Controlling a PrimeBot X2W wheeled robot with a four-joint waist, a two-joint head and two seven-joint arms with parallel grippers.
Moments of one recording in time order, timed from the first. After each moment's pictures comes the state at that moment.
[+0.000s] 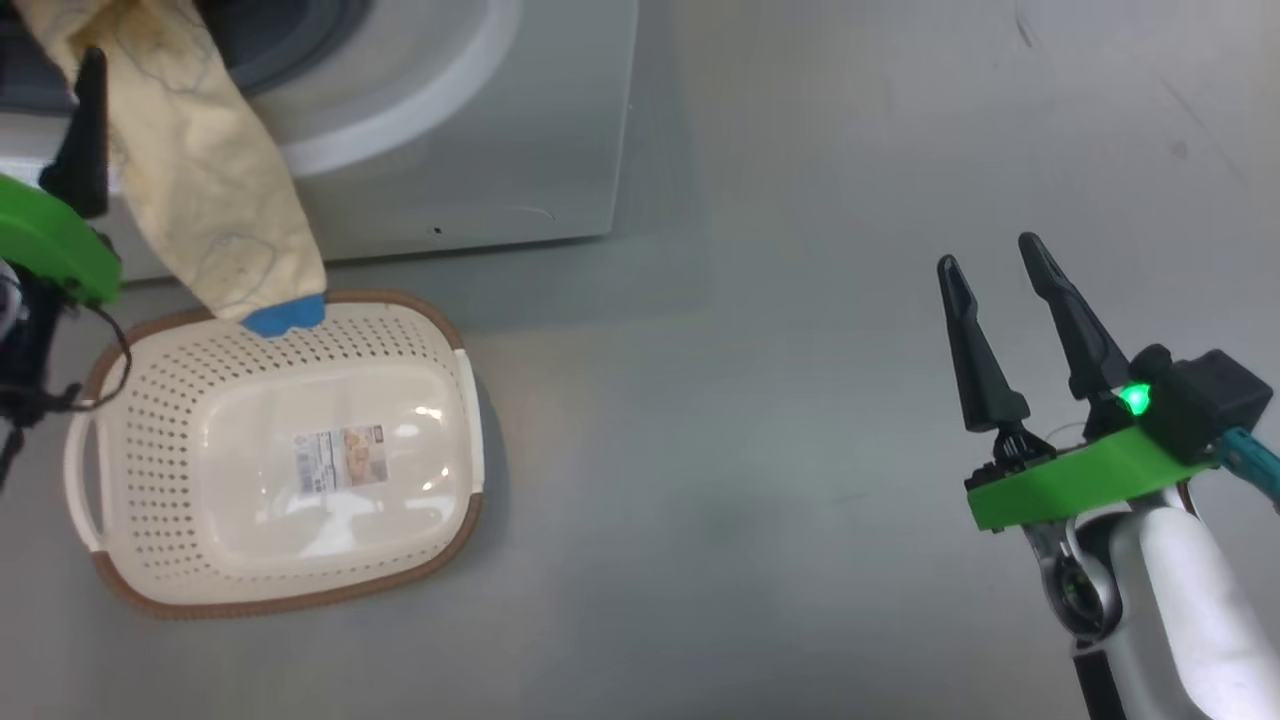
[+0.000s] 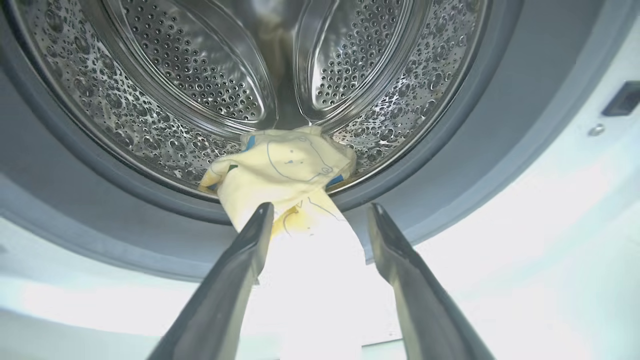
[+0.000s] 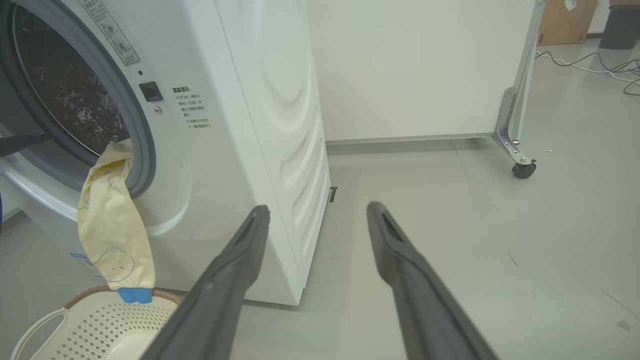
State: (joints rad) left arm -1.08 0.56 -0.75 0.85 -0.86 -0.13 -0.25; right arm -0.24 -0.05 0.07 0.09 0.20 0.13 -0.26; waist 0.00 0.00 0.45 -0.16
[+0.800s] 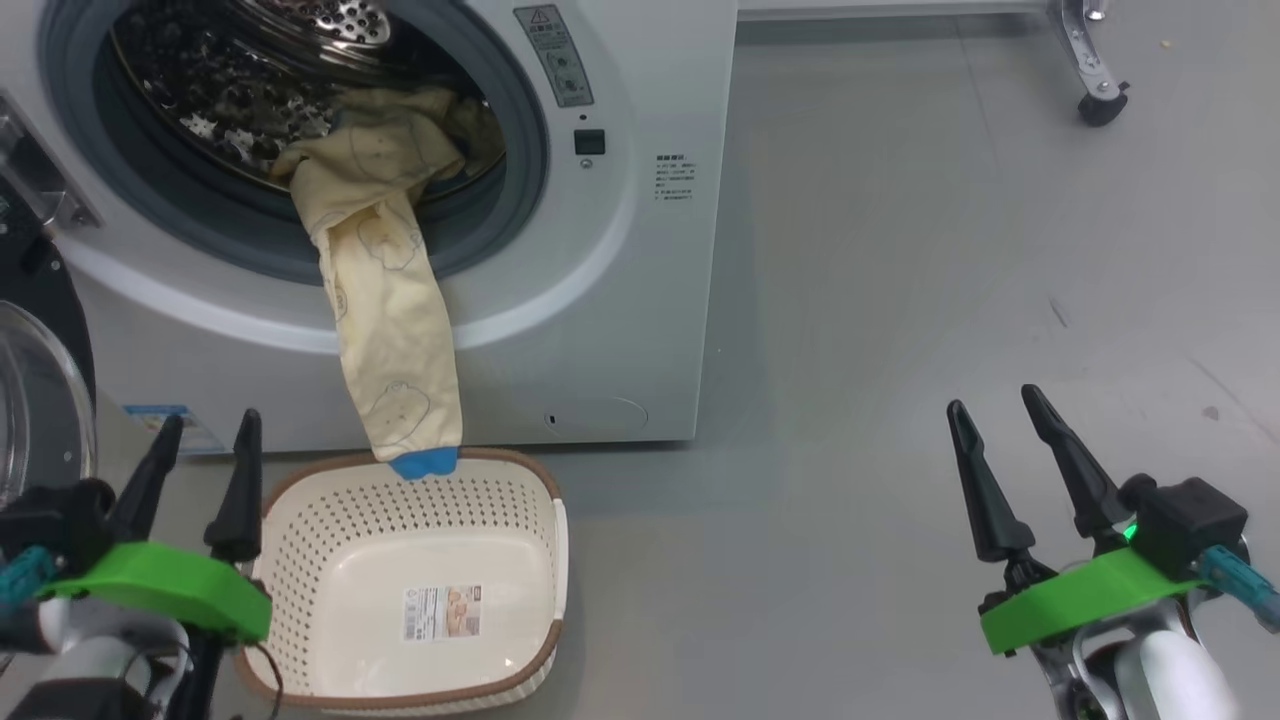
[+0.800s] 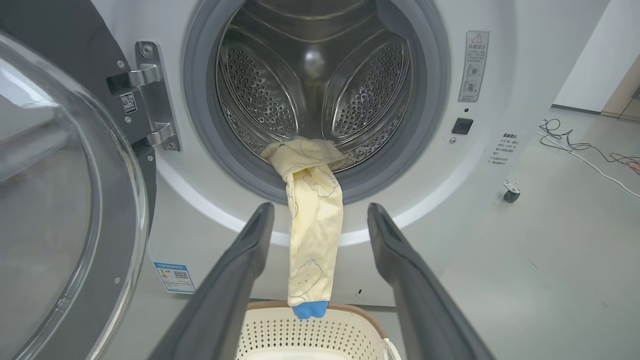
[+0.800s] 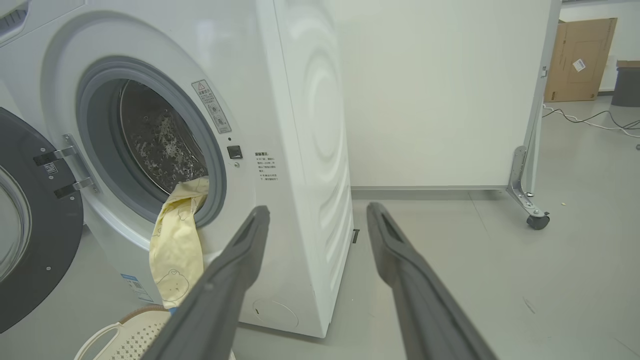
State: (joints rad) left arm -0.31 0.53 -0.45 0.30 -0.77 0.06 -0.25; right arm -0.04 -0.06 0.04 0.11 0.19 0.13 -0.26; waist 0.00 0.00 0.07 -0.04
